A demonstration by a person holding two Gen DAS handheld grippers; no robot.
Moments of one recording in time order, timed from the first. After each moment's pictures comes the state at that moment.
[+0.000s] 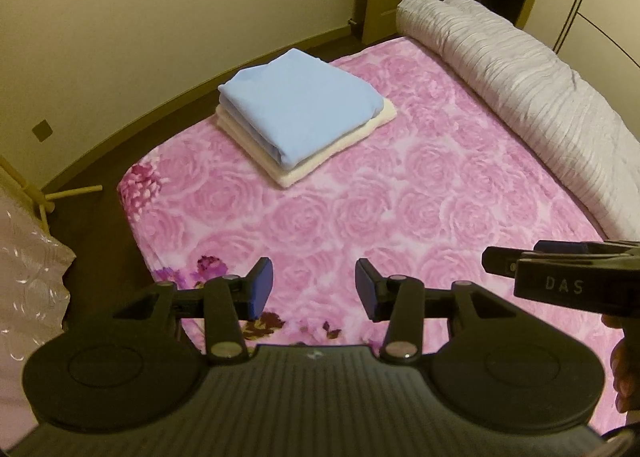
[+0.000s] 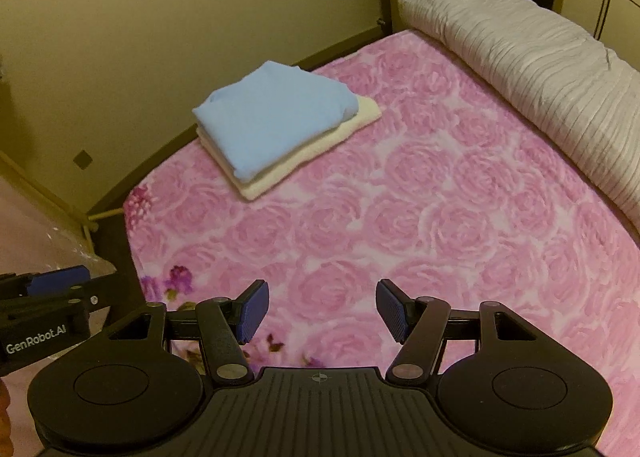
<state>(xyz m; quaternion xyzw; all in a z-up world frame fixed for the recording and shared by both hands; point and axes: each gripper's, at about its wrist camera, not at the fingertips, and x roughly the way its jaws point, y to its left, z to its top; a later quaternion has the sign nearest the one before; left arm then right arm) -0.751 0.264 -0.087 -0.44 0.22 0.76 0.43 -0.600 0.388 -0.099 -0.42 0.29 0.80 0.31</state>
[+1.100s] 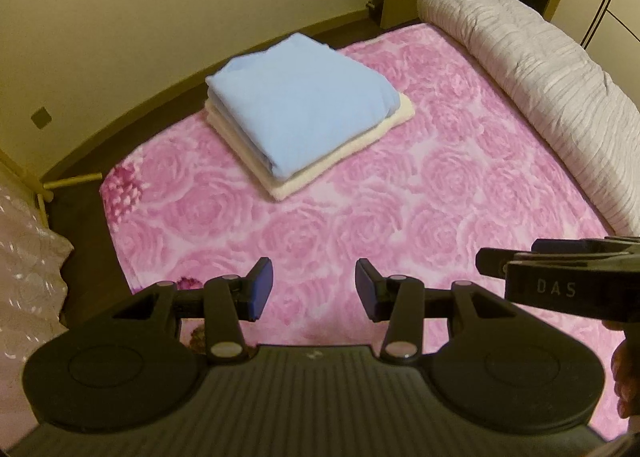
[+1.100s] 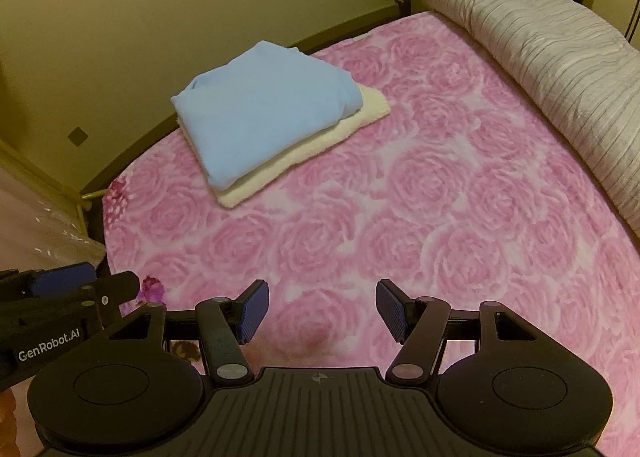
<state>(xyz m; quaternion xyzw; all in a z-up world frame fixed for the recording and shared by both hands) -0.776 0.346 -0.124 -0.45 0.24 0.76 0.40 -0.642 0.474 -0.138 -0.46 0.29 0.79 0.28</state>
